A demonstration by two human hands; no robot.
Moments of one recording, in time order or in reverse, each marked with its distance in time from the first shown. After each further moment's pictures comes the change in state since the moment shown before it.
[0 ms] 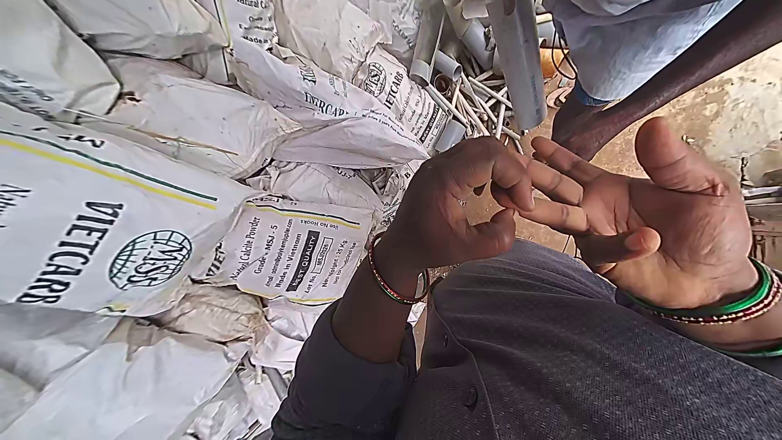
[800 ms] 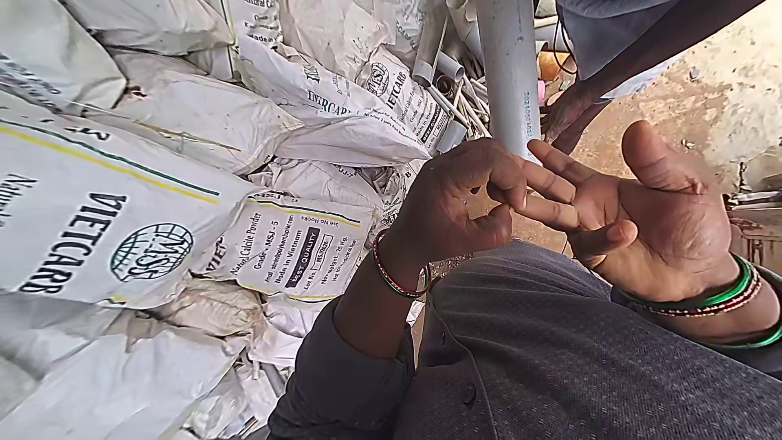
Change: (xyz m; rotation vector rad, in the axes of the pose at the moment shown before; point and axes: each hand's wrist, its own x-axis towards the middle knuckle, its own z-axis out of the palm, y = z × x) left_hand -0.004 -0.004 0.004 -0.005 -0.016 0.051; right_hand -0.002 0.002 0.000 -0.009 0.046 0.015
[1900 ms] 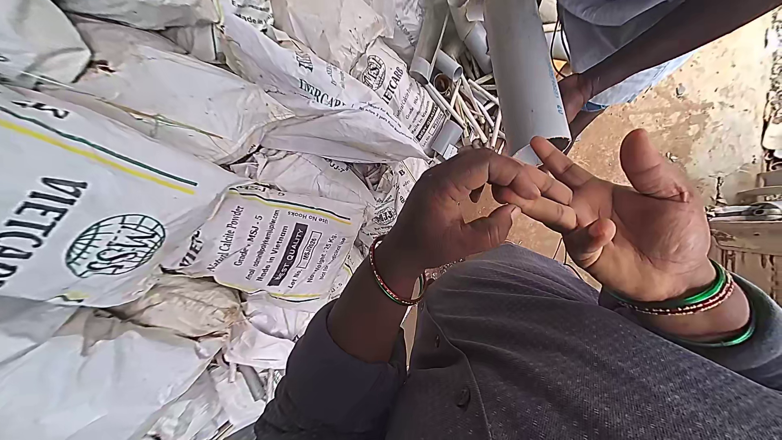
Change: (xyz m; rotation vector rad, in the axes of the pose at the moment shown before) left_hand -0.011 -0.003 -0.001 -0.058 0.065 -0.089; right_hand 0.013 -0.001 -0.010 0.000 -0.052 -0.005
